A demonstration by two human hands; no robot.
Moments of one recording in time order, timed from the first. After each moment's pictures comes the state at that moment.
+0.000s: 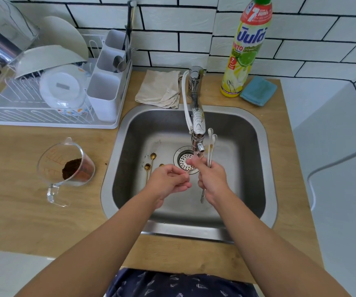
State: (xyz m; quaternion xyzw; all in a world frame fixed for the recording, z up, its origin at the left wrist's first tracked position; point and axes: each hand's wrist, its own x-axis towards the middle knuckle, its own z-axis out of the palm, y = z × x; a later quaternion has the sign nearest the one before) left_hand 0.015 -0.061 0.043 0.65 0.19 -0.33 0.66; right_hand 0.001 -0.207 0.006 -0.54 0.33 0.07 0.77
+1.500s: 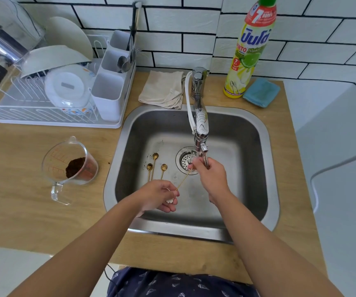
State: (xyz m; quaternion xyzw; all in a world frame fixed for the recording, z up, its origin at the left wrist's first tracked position) left_hand 0.009 -0.013 0.024 0.73 0.05 -0.46 0.49; right_hand 0.005 -0.208 -0.015 -0.70 0.26 0.03 0.66
